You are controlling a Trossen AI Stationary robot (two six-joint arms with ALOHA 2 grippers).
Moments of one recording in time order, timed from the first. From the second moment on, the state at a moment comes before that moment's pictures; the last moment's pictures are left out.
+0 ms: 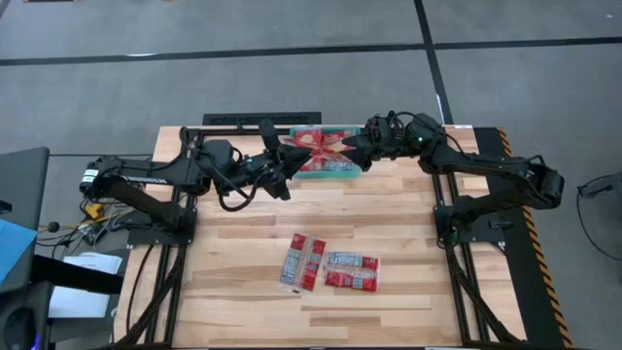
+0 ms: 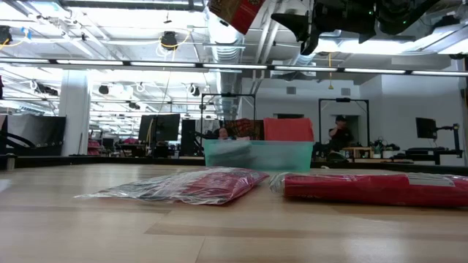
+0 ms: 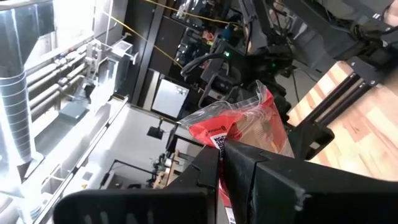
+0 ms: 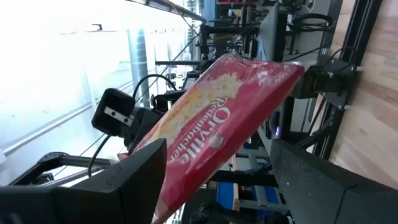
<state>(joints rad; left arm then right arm) -0.06 1.33 1.32 0.16 -0.47 1.19 -0.48 1.22 0.77 0.67 -0.57 1.65</state>
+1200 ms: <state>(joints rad) -0.01 1.44 1.32 0.31 -0.40 1.34 -0.41 1.22 0.76 0.69 -0.57 1.68</state>
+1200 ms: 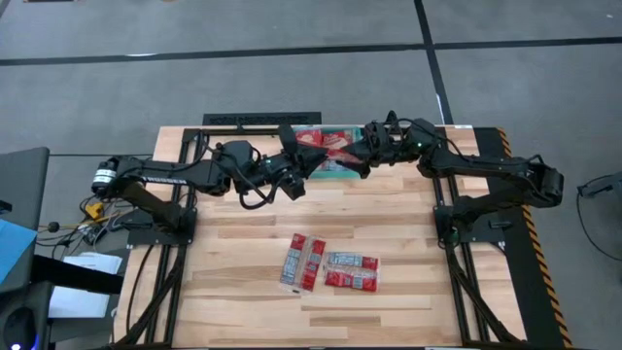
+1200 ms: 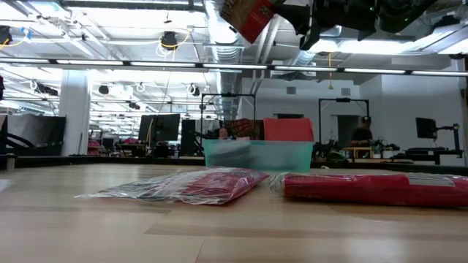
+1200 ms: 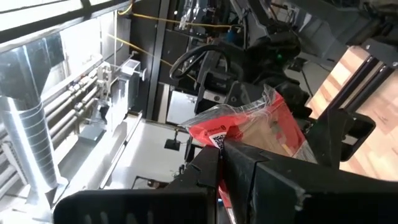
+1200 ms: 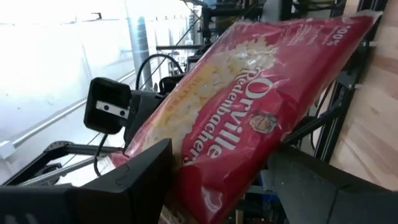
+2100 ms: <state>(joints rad) 0.01 1.44 1.32 0.27 -0.34 1.17 -0.38 1.22 0.76 0.69 -0.55 1.63</state>
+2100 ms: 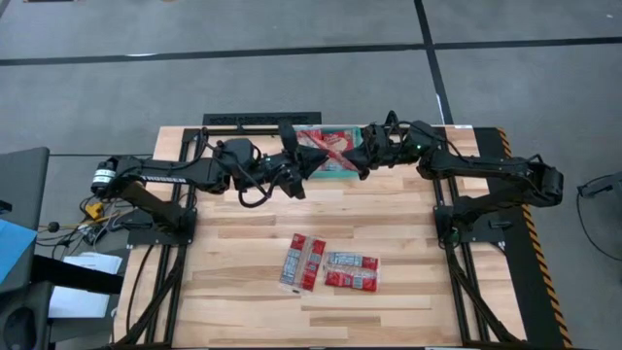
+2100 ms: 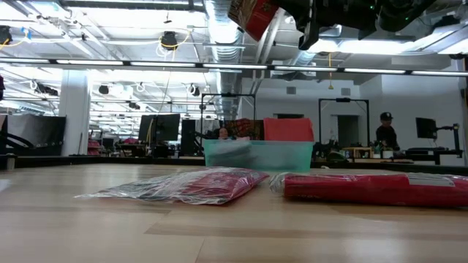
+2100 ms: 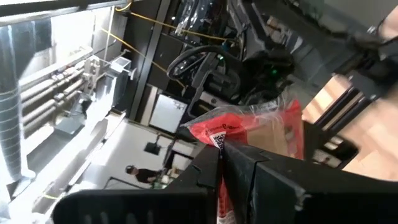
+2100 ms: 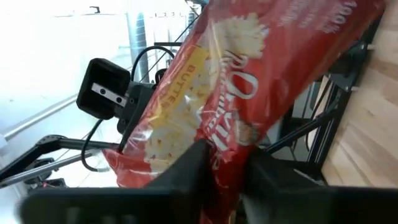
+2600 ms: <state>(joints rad) 0.00 1.44 1.32 0.22 -0.43 0.83 -0.42 1.22 0.76 0.68 -0.52 1.52</state>
